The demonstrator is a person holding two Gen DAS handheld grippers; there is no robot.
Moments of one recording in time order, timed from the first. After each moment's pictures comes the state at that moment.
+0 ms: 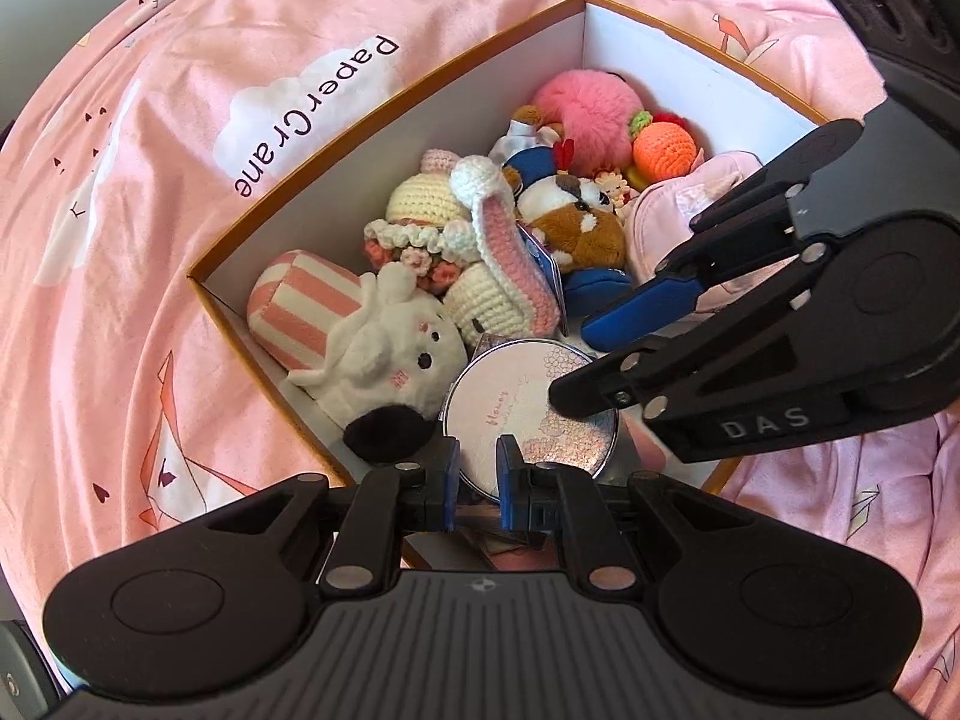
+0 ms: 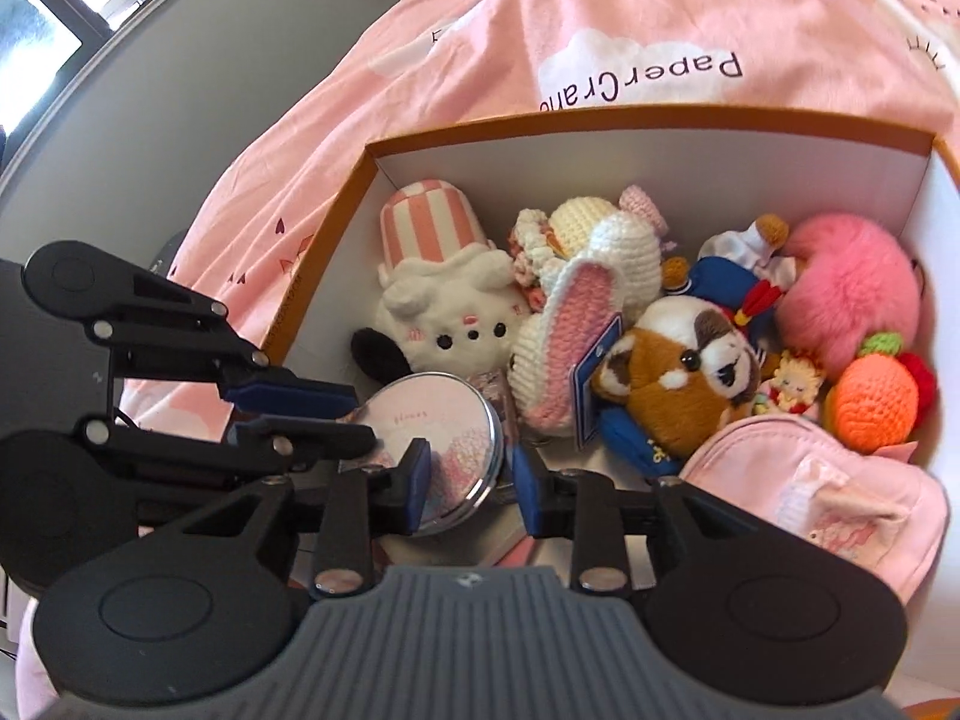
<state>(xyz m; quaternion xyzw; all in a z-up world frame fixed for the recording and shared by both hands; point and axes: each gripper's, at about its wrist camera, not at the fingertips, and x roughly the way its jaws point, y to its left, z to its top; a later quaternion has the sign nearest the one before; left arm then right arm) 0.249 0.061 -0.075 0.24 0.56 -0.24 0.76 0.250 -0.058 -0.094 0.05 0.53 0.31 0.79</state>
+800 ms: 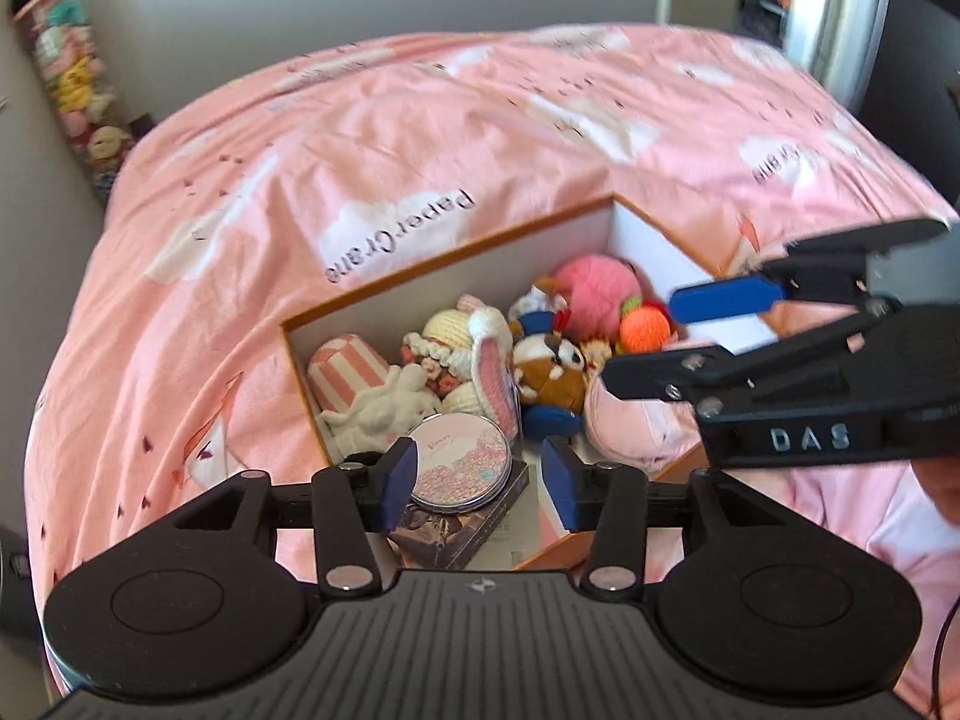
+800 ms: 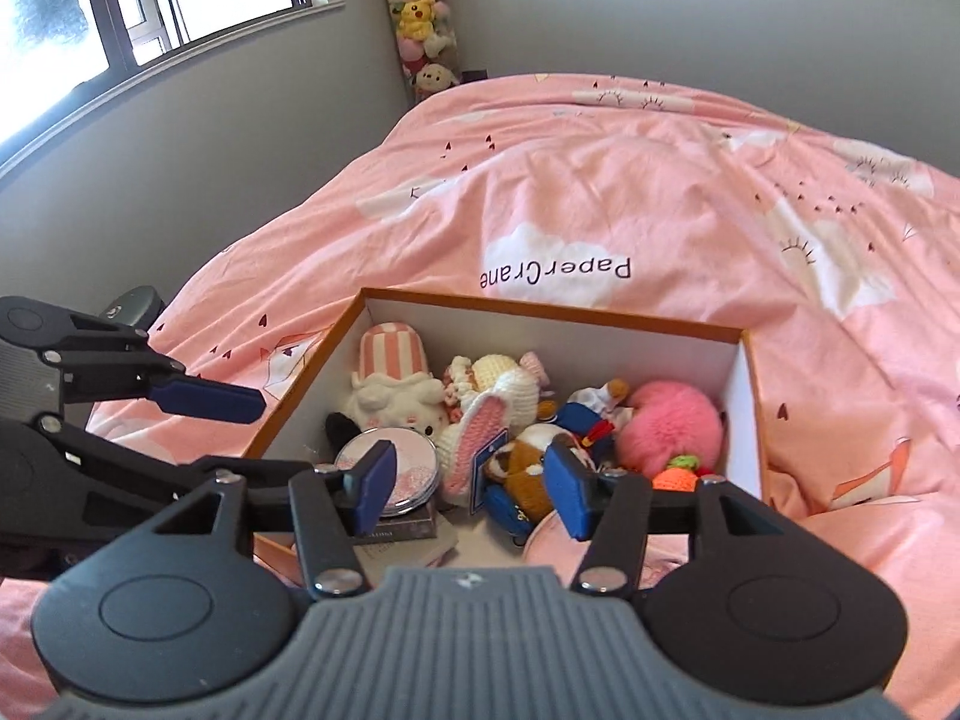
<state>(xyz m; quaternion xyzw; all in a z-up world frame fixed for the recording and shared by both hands) 0.175 0.048 -0.002 0.11 0.45 -0.14 0.88 0.181 -0.105 -0.006 -0.02 0.38 0.26 0.89</state>
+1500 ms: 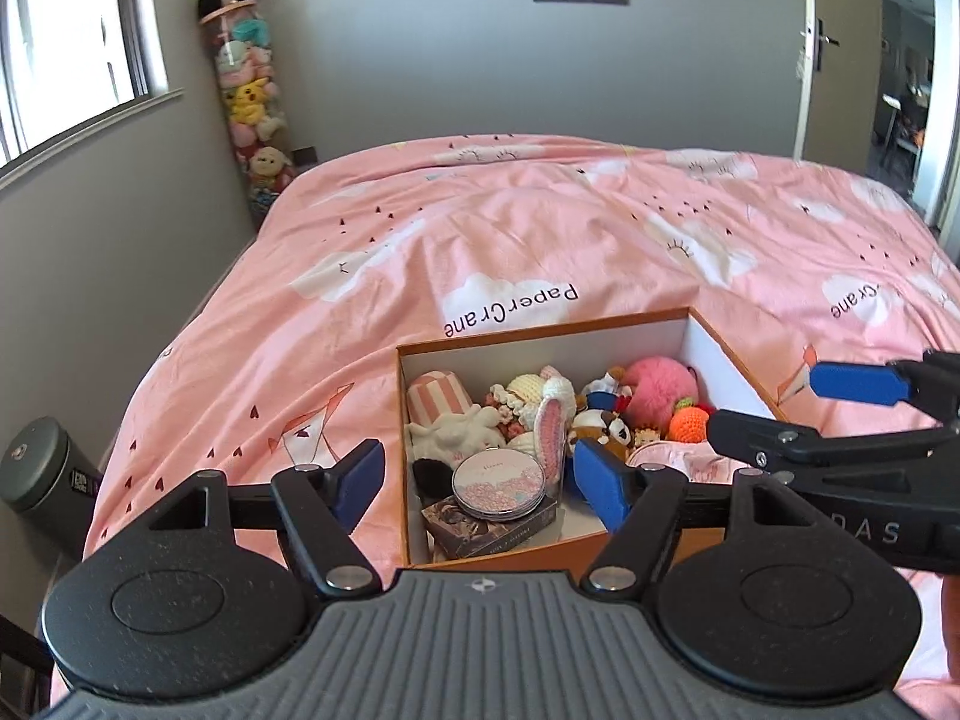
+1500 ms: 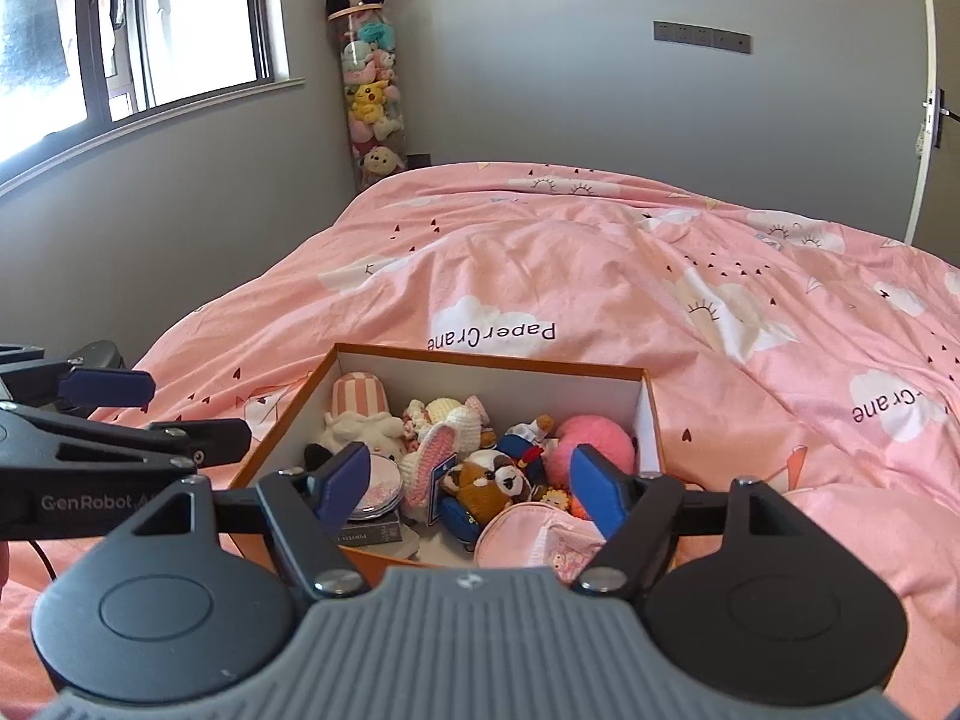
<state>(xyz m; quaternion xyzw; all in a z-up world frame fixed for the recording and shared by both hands) 0.100 0.037 0.032 0.05 0.35 0.01 0.94 0.106 -0.130 0.023 -0.02 0.30 0.19 0.94</state>
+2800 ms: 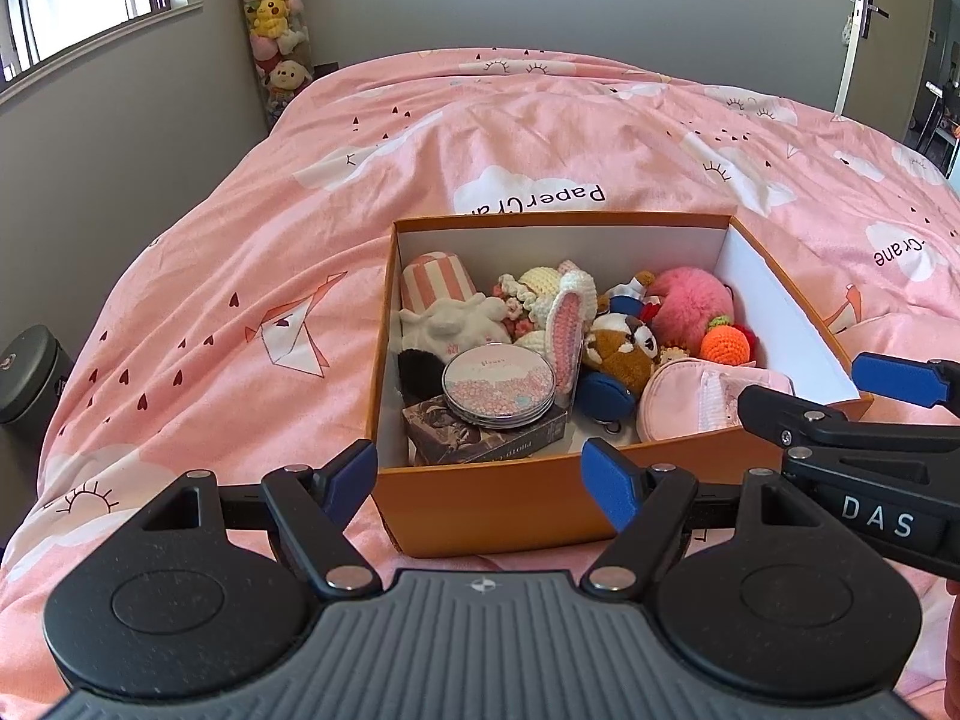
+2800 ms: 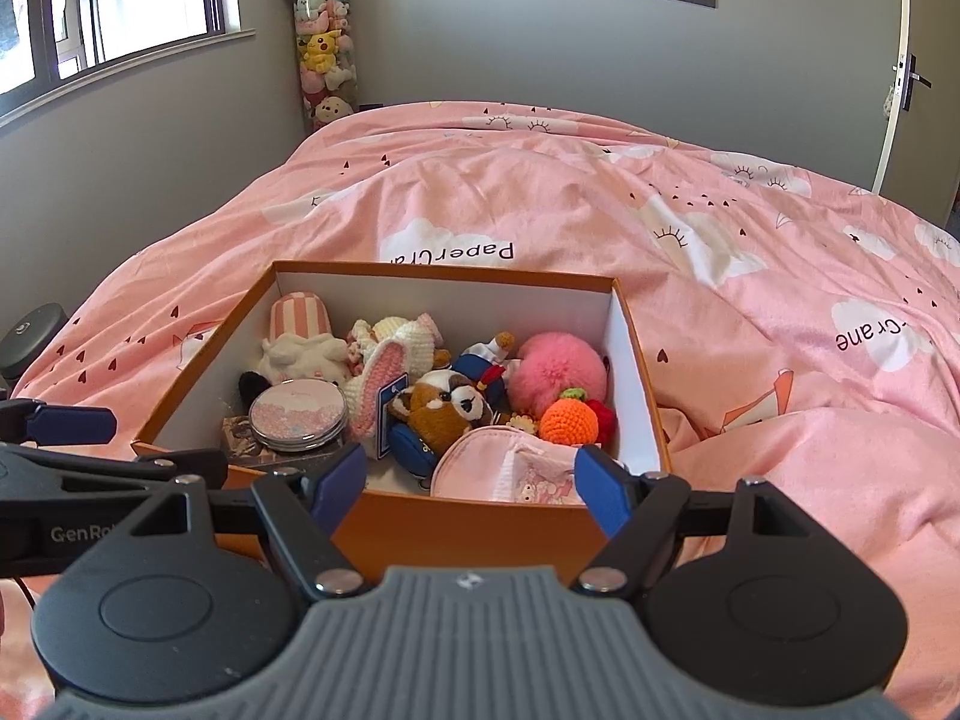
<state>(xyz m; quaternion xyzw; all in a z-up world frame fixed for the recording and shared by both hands) 0.116 0.039 -0.037 0.02 0.42 0.03 0.91 0.120 -0.123 -0.031 -0.04 0.34 0.14 0.93</state>
